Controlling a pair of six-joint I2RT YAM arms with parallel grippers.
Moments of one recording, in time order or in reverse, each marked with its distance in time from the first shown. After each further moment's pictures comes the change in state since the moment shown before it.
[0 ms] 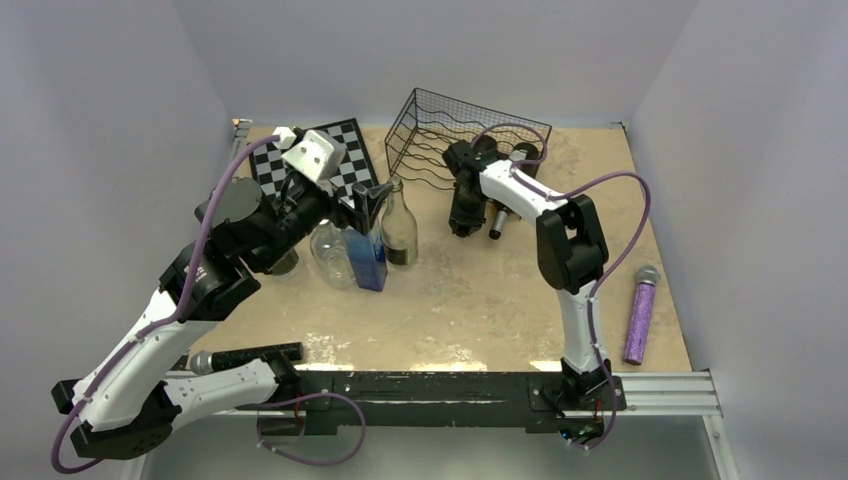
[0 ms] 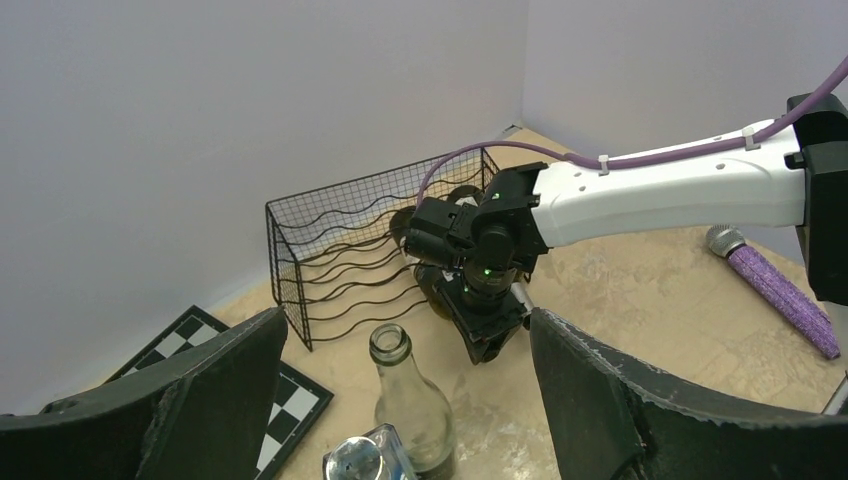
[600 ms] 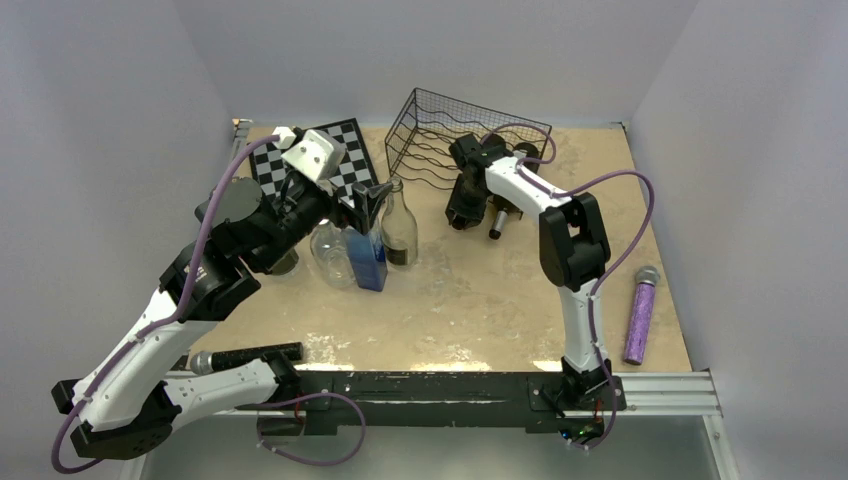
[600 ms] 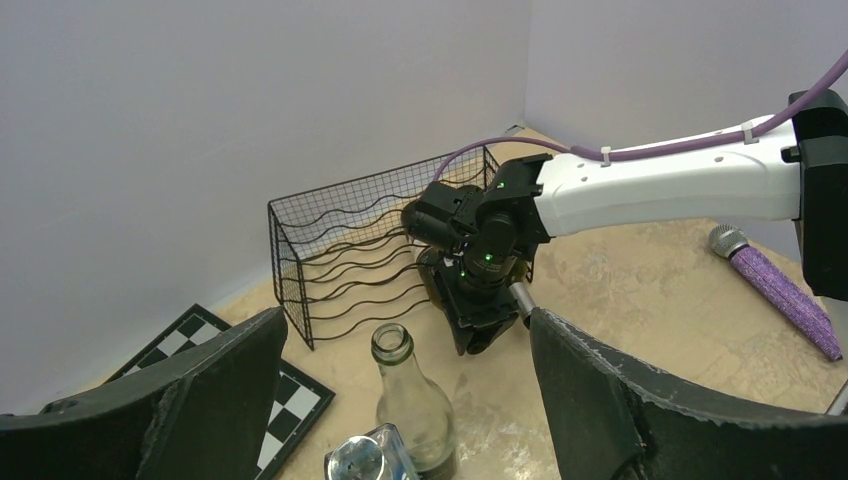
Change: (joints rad) left arm 0.000 -0.001 0.000 -0.002 -0.007 0.000; right arm -0.042 0.022 0.033 0.040 -0.089 0.133
